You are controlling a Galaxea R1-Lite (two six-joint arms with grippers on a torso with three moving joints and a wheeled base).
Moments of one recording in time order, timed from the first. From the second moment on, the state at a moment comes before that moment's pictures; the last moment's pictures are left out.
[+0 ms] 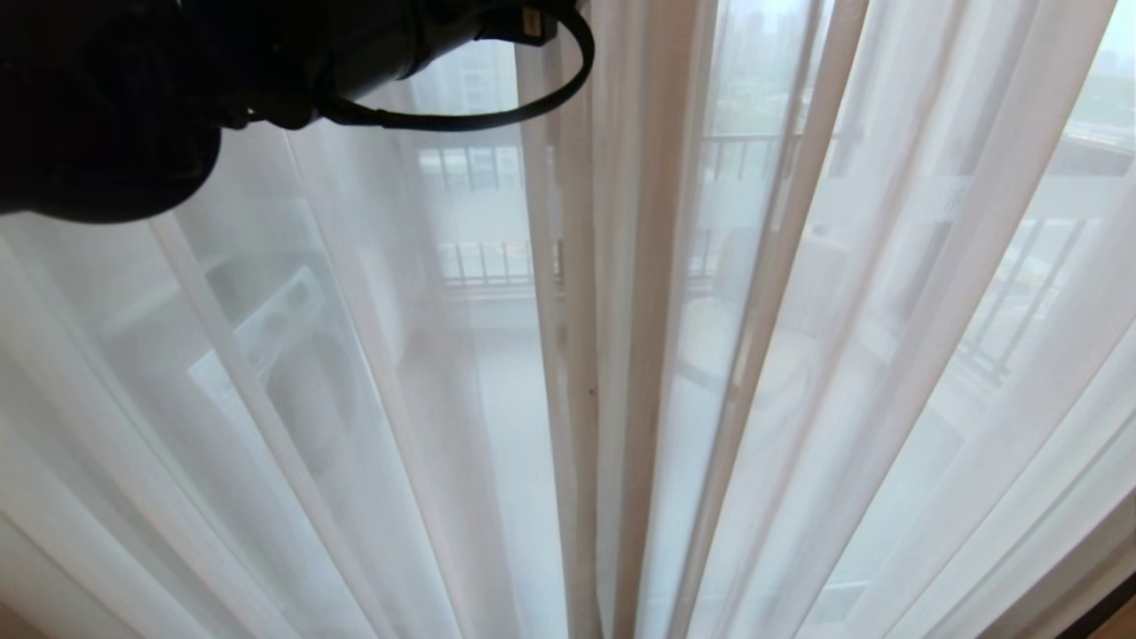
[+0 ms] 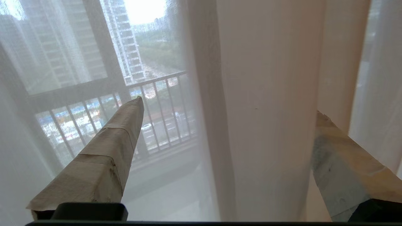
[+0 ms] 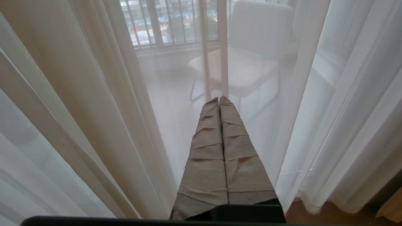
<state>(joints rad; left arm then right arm) -0.68 1.77 -1.71 -0.36 0.20 0.18 0.00 0.00 0.00 -0.01 -0.04 0.07</state>
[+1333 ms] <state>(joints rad) -0.48 1.84 -1.71 -0.40 0.20 0.18 0.00 0.00 0.00 -0.01 -0.04 0.07</state>
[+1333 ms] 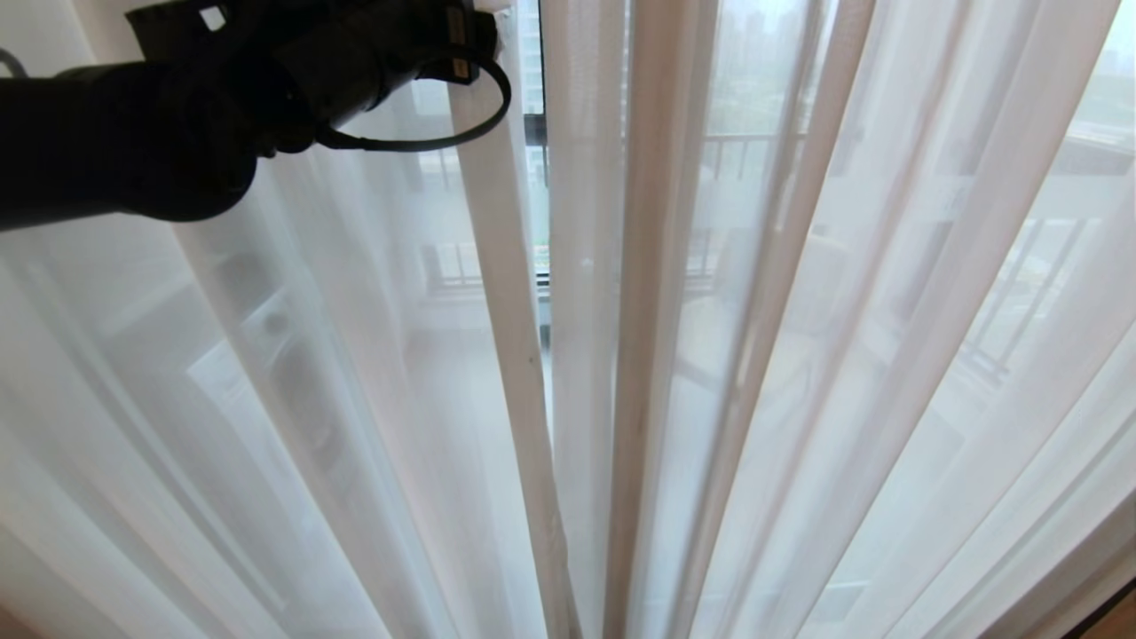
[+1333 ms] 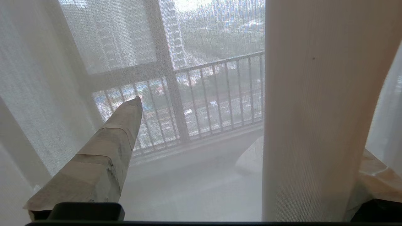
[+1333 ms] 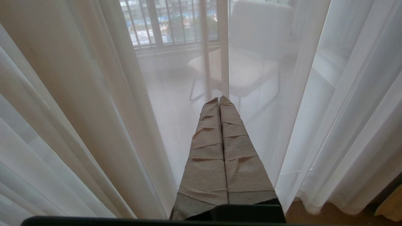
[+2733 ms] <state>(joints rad) -0.52 1.92 -1.78 -0.46 0.20 0.17 0.00 0.00 0.00 -0.01 -0.04 0.07</state>
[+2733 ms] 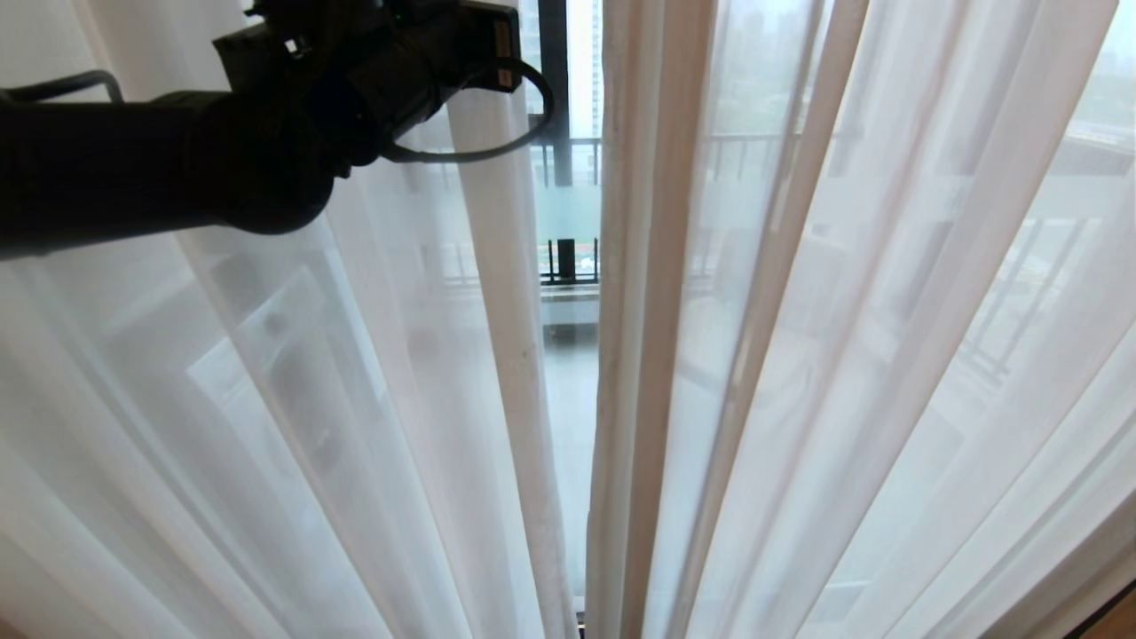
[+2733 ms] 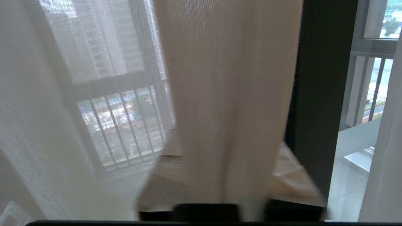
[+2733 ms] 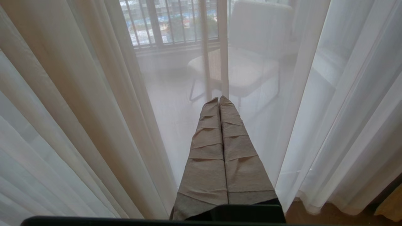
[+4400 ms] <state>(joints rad) -0.01 1.53 -1.29 -0.46 0.18 0.06 0.00 0.00 0.00 -0.01 -0.04 0.08</state>
